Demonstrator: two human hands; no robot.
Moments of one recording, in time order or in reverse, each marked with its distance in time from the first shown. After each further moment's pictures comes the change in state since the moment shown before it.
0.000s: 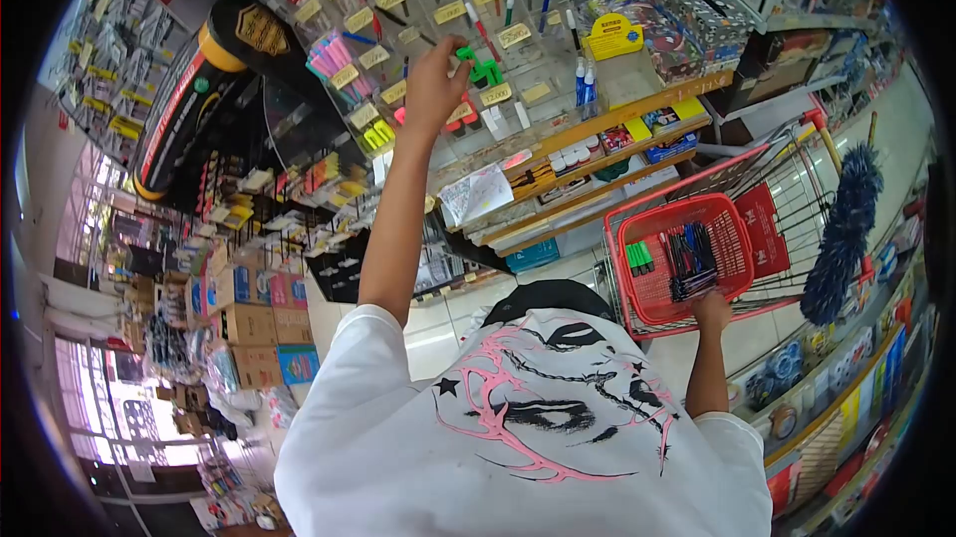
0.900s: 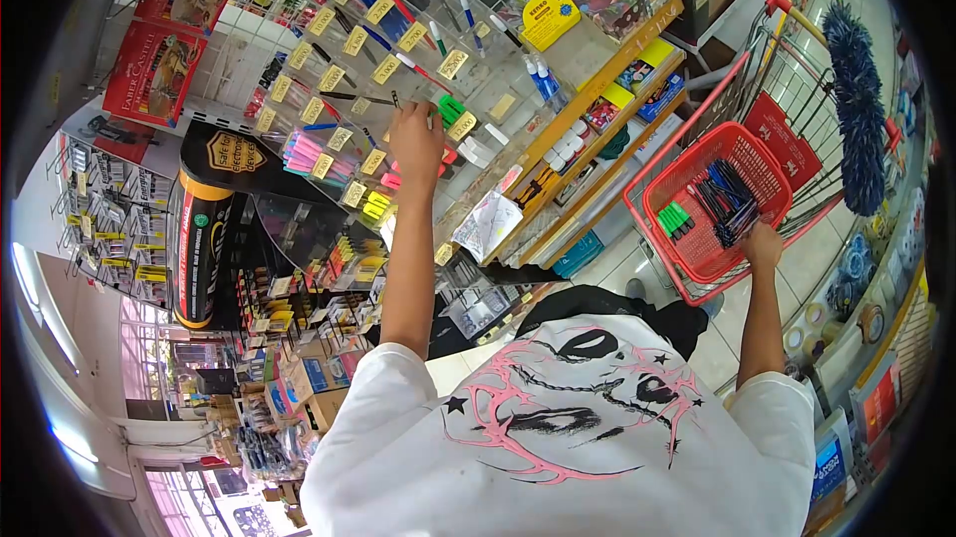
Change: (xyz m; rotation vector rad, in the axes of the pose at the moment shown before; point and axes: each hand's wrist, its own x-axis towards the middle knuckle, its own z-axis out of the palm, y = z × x) left_hand -0.006 -0.031 0.047 0.425 -0.085 0.111; right_hand -0.004 -0.004 0.004 0.091 0.180 0.054
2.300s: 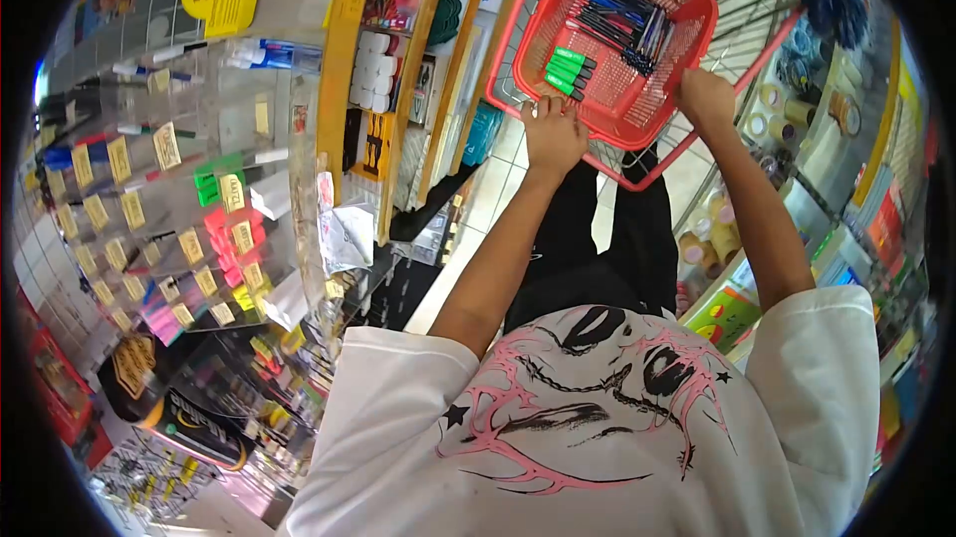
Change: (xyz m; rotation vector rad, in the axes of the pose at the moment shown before) left_hand -0.265 0.315 0.206 -0.452 -0.660 0.446; right_hand -0.015 -0.003 -0.004 -0.067 -0.192 -0.028
